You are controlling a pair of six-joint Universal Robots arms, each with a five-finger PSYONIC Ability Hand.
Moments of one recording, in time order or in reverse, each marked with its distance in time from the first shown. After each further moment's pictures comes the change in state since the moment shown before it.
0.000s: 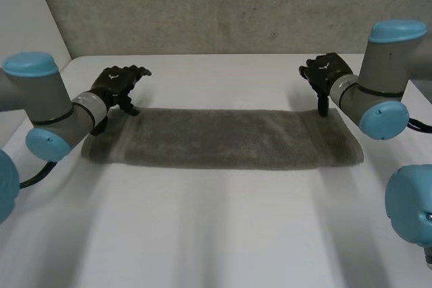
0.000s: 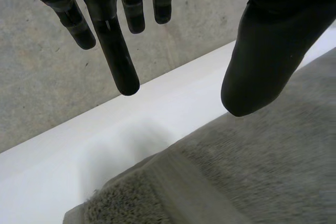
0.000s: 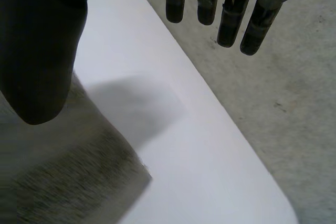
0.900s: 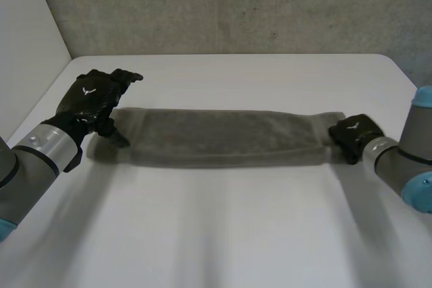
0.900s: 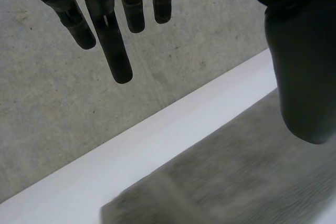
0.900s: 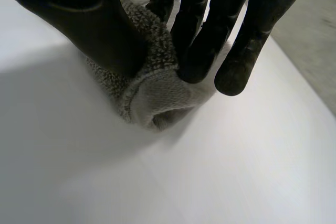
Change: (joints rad) left arm 0.028 0.732 -0.975 0.376 0.053 -0.001; right arm -0.163 -0.474 1.174 -0.537 -0.045 -0.080; left_hand -0.006 -0.005 -0.620 0.000 -0.648; right_hand 1.065 1.069 1.071 1.073 1.091
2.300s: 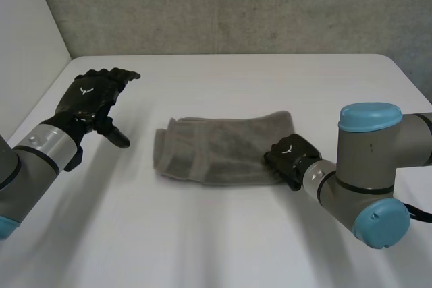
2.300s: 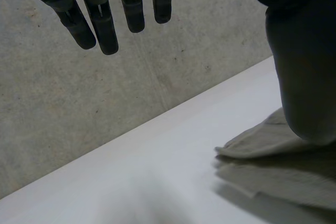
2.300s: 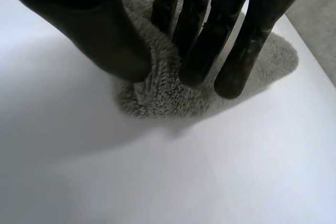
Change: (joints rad) left arm 0.011 -0.023 -0.001 0.041 0.000 -0.048; right arm 0.329 -0.051 0.060 0.062 0.029 -0.019; left_hand -0.001 -0.004 -0.368 0.000 -0.035; right_hand -0.157 -0.088 -0.030 -0.038 -0.031
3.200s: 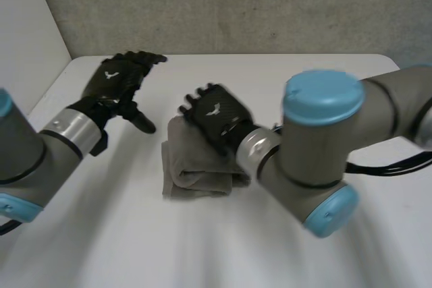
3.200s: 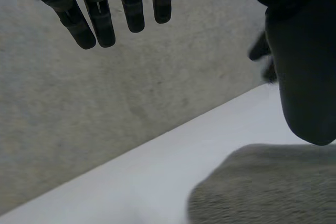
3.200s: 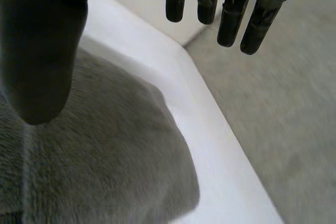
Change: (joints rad) left arm -0.123 -0.069 0.140 -0.001 -0.014 -0.103; right arm 0.260 -0.027 -0.279 -0.034 -0.066 0.152; left_hand 0.000 0.000 -0.083 0.000 0.000; right_hand -0.912 -0.981 -1.045 -1.039 -1.061
